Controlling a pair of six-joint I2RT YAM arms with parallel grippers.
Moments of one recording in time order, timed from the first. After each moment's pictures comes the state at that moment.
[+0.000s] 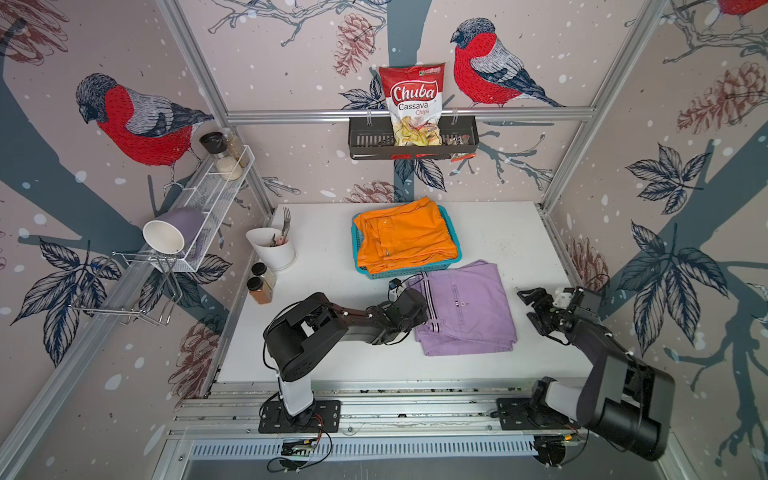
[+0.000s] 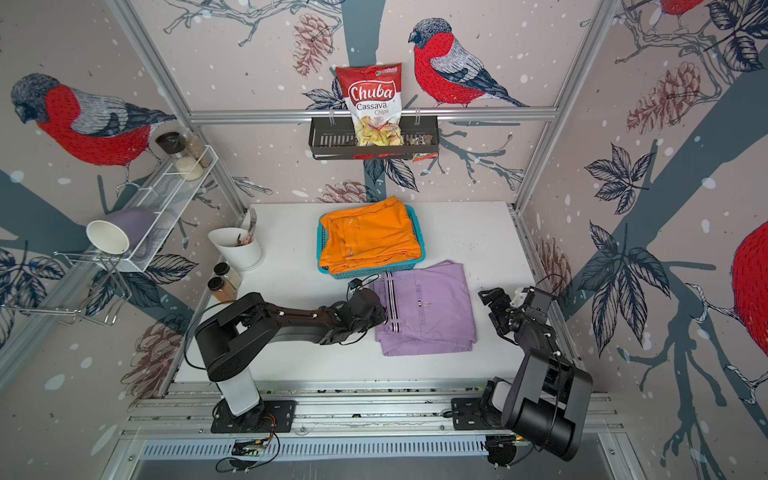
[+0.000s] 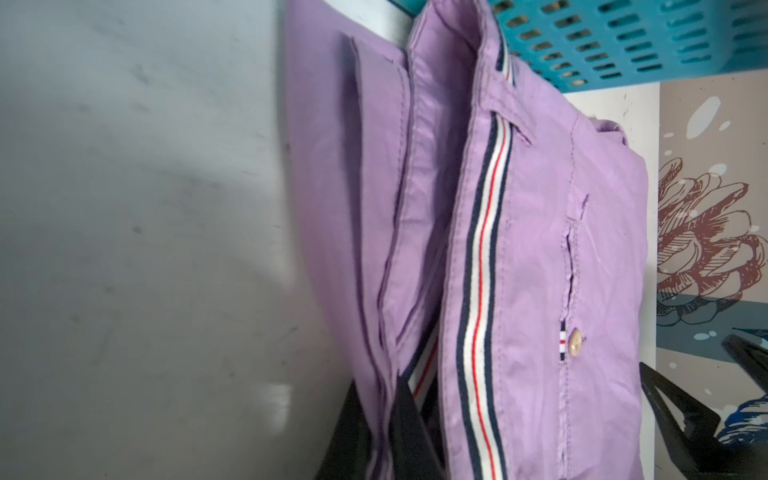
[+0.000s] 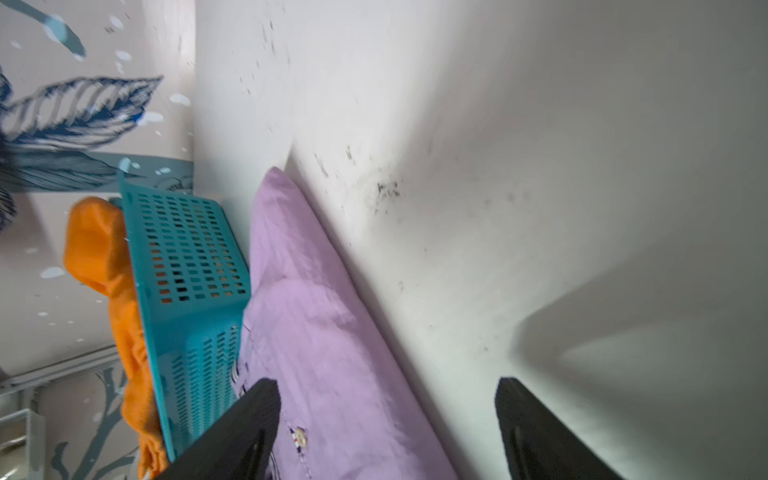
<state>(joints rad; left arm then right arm) -0.91 1.80 0.79 0.20 -0.13 -1.17 -0.38 1.23 0.42 -0.13 -0.61 0.63</state>
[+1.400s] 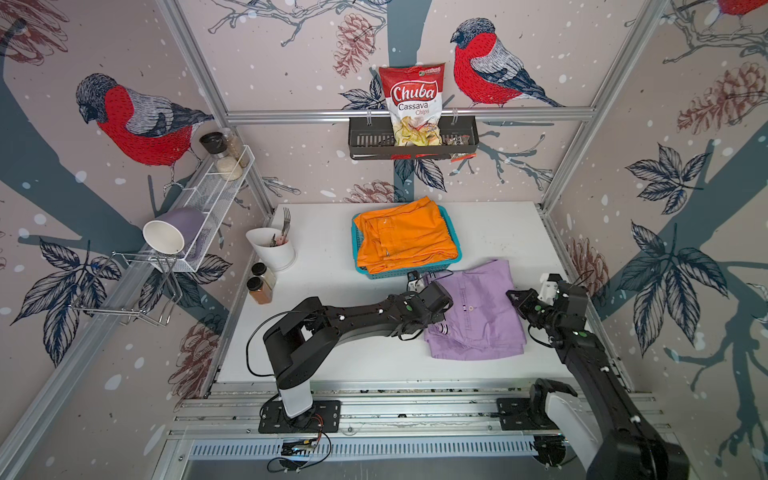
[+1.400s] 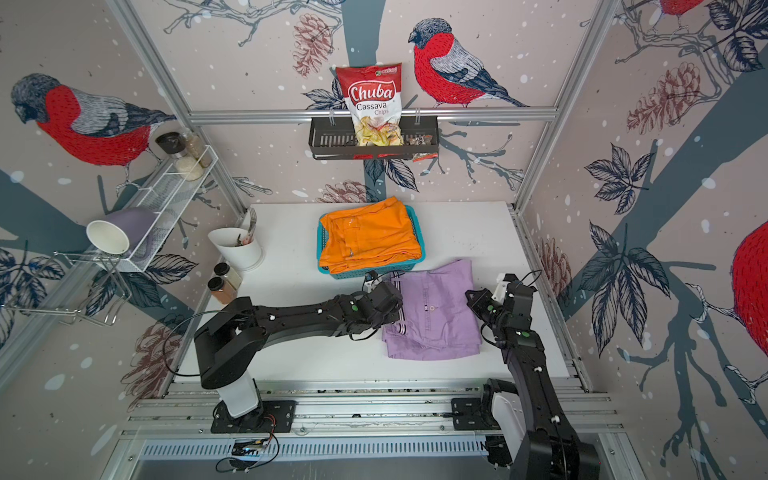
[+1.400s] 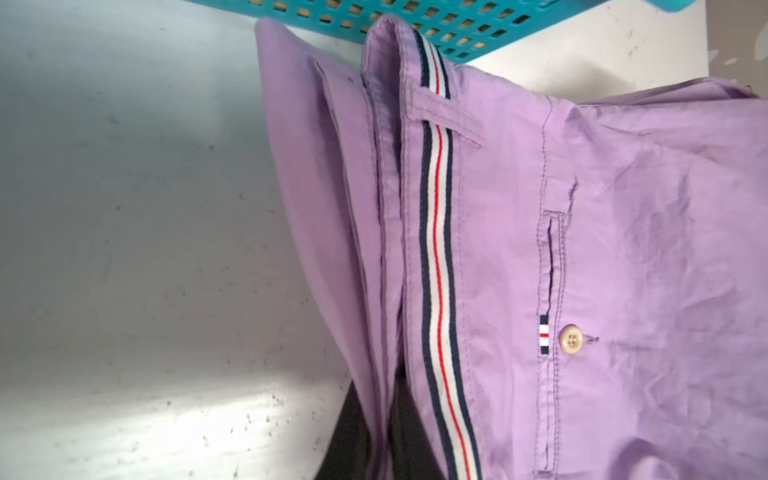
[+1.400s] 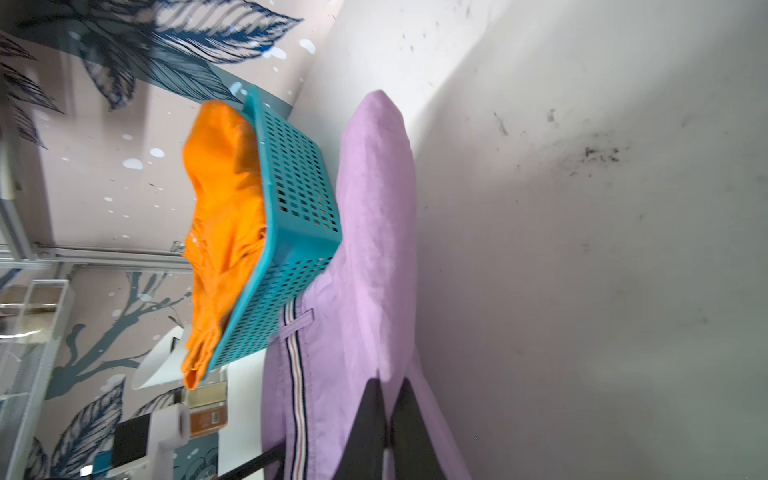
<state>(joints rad) -1.04 1.76 1.11 -0.29 -0.25 -1.11 -0.14 0.79 0.40 -0.20 -0.53 0.71</state>
